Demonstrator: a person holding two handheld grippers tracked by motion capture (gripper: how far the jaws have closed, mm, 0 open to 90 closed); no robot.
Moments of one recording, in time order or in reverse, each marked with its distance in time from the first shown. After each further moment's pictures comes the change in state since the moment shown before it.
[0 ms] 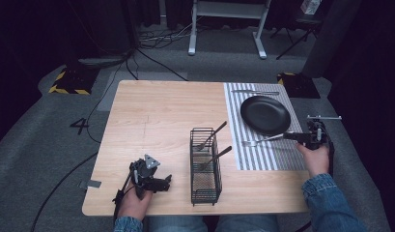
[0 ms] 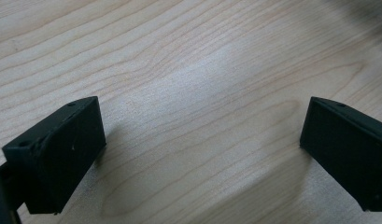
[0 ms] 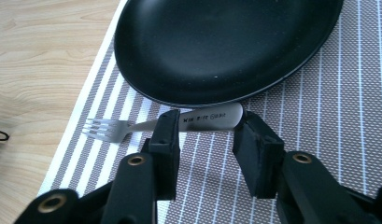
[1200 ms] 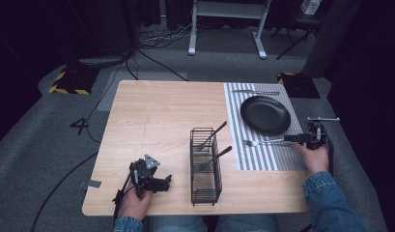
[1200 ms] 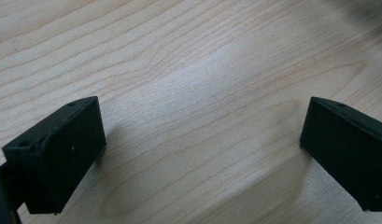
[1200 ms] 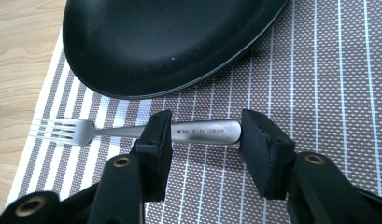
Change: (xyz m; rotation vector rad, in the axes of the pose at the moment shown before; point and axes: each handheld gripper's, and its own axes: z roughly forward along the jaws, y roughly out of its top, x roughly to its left) left arm 0.000 0.000 0.000 0.000 0.000 0.000; right arm -0.029 -0.003 0.020 0.079 -0.010 0.105
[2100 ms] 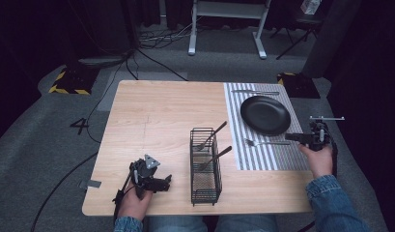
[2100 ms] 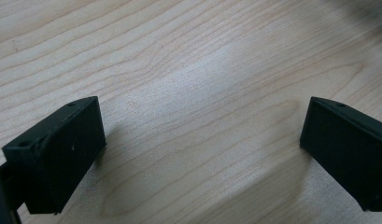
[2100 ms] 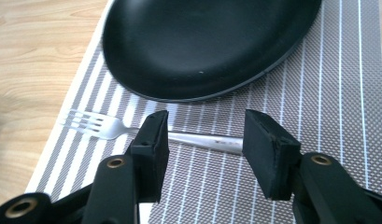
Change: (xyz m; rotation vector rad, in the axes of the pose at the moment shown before) left arm 0.000 0.000 0.000 0.000 0.001 -0.001; right arm 0.027 -0.003 -0.028 -0.089 -0.002 -0.139
